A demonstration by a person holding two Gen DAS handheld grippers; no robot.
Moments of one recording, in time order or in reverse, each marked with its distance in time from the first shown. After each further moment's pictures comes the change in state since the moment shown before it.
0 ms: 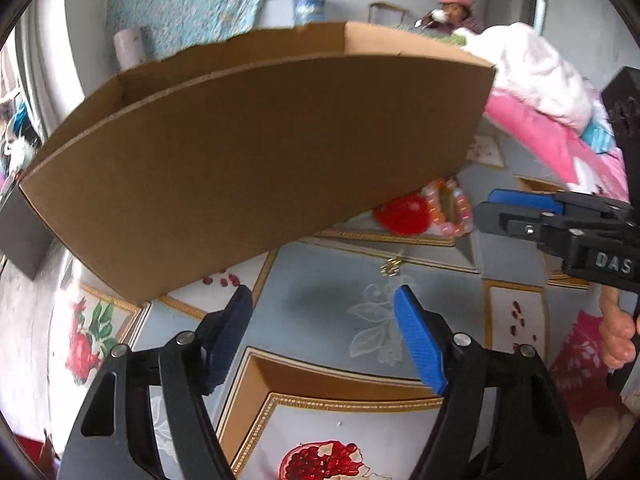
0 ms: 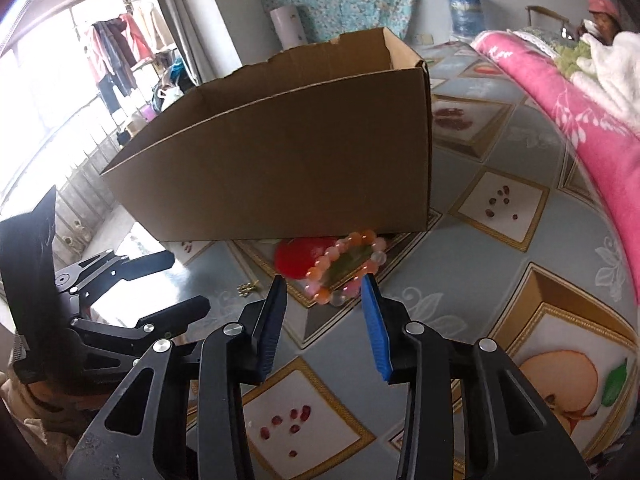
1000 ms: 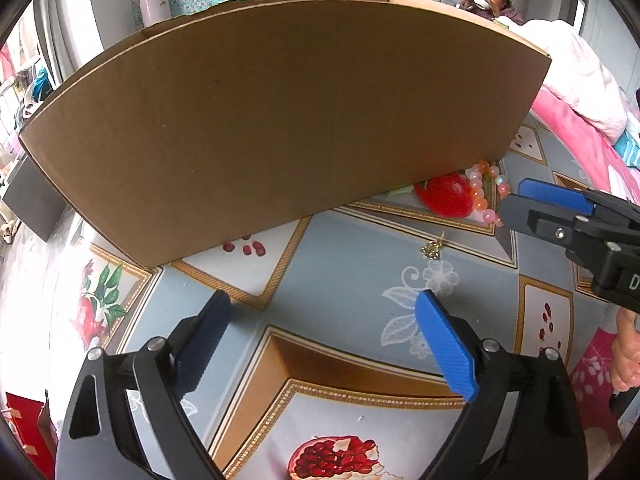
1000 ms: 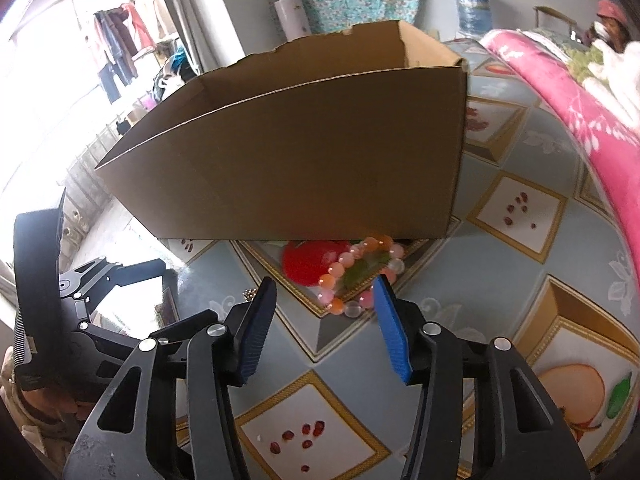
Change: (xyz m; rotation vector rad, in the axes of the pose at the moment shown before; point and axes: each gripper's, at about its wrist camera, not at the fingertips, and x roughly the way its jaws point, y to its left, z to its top) left arm 0.013 0.012 -0.004 -0.082 0.089 0.063; right arm 0.015 0.017 0.012 -0.041 0.034 0.005
